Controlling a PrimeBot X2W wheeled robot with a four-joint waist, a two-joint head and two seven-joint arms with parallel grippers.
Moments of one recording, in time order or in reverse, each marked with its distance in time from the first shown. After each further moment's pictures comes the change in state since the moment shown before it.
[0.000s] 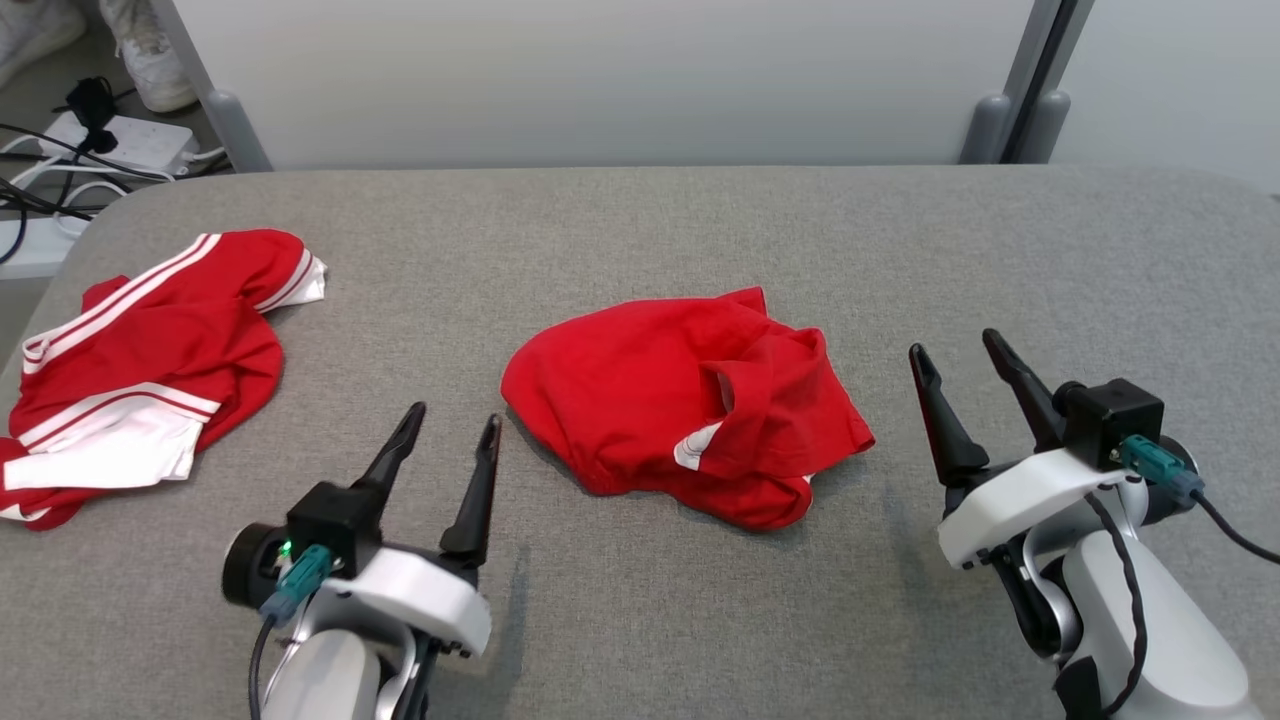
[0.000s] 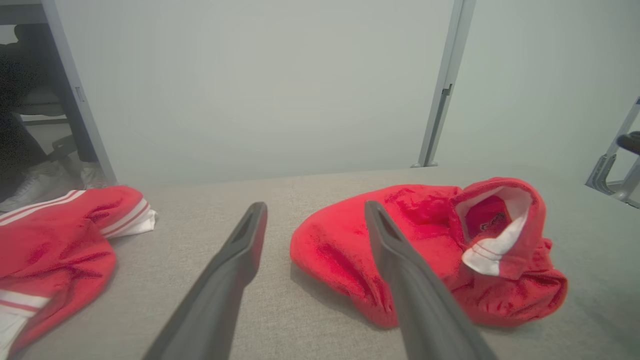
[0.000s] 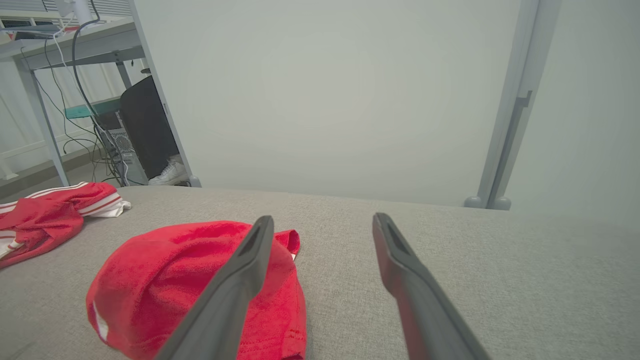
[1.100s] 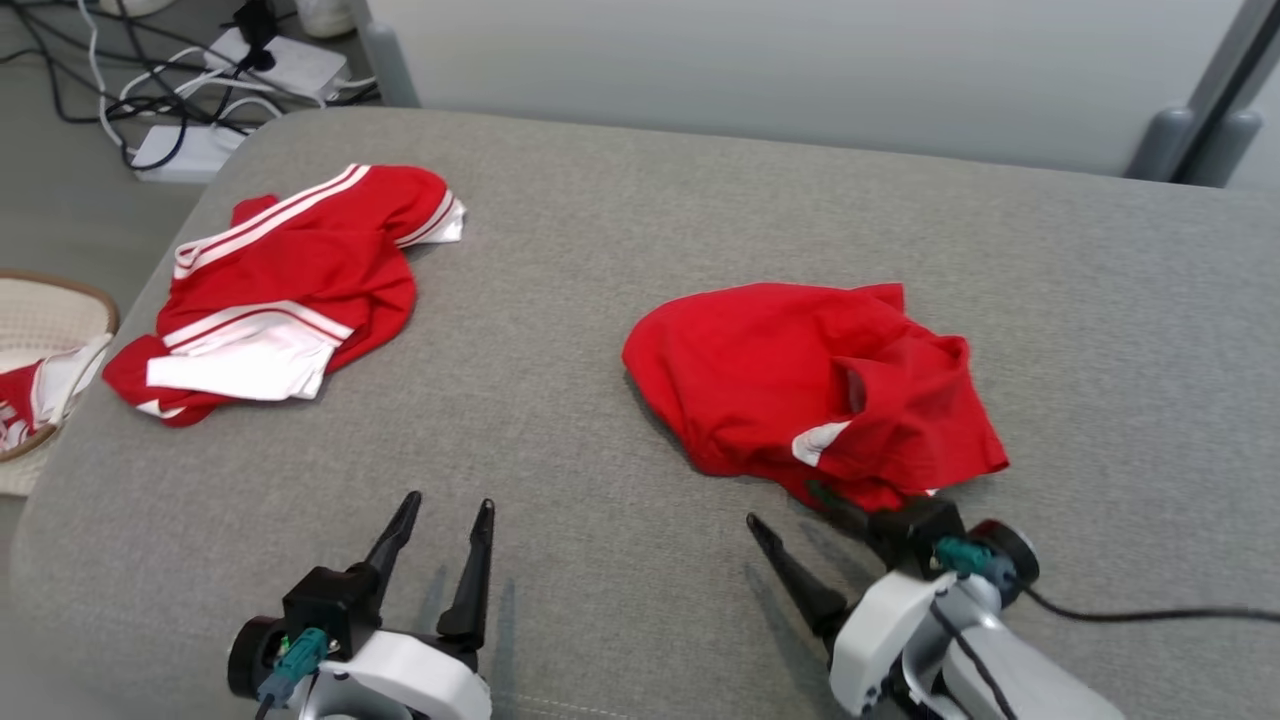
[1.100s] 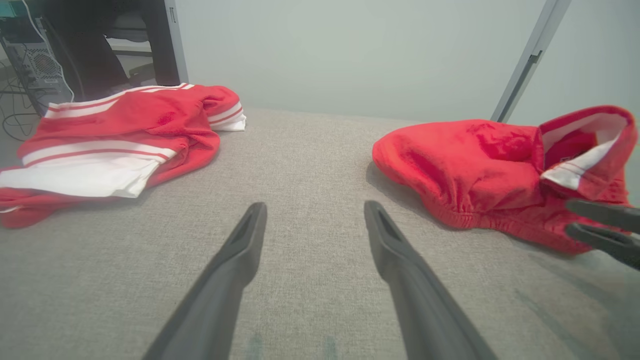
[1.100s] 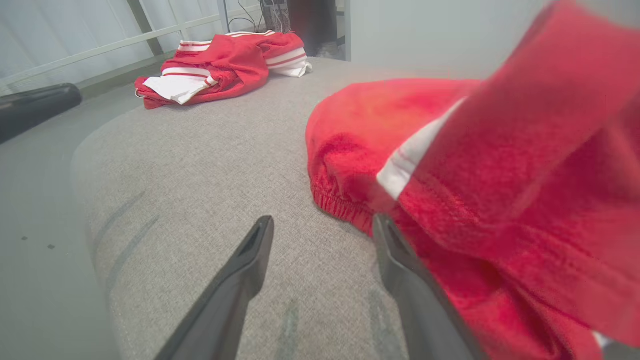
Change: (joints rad) left arm 0.159 -0.003 0.036 -0.045 -0.022 0.015 0.000; right arm 0.011 -0.029 0.489 0.071 0.155 0.000 0.001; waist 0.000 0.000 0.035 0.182
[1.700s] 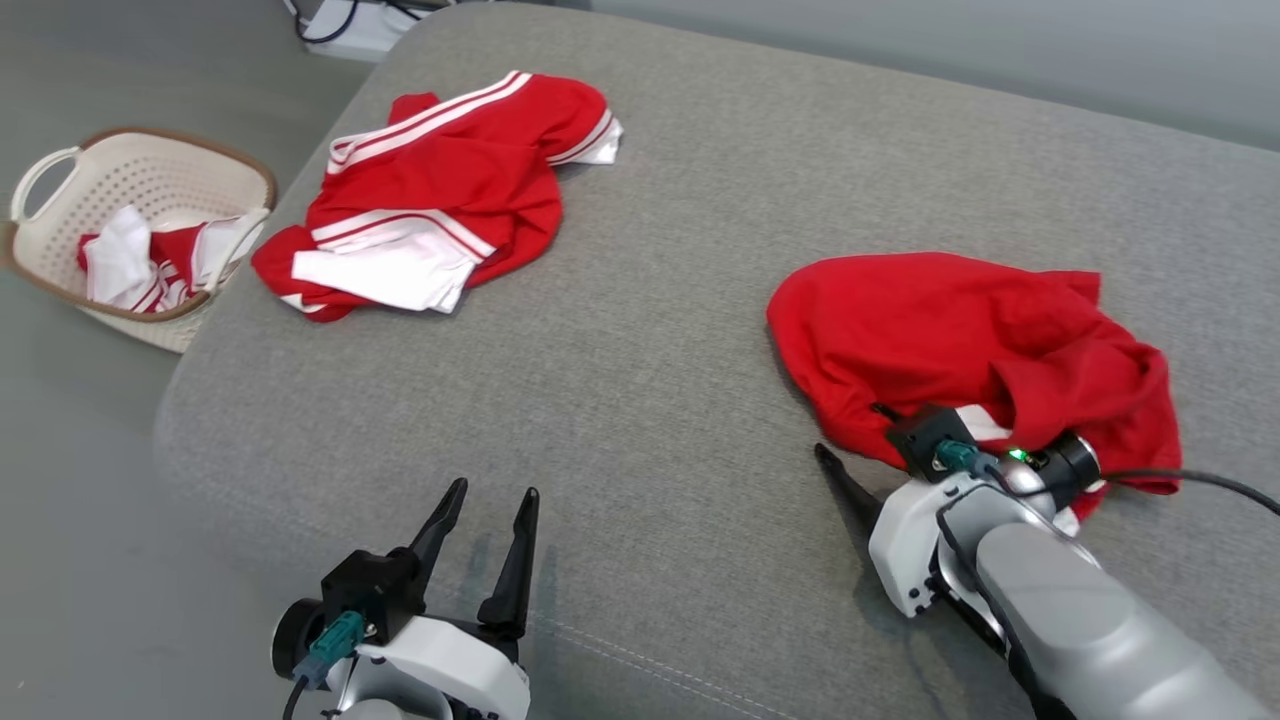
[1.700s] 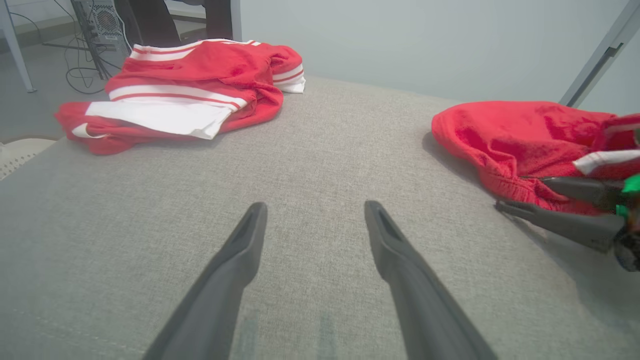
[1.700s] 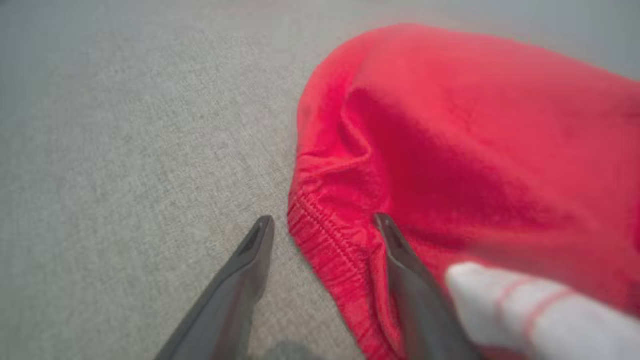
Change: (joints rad) left arm -0.037 -0.001 -0.099 0.008 -0.078 0.021 0.000; right arm -0.254 0.024 0.048 0.371 -0.121 0.000 0.007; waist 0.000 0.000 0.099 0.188
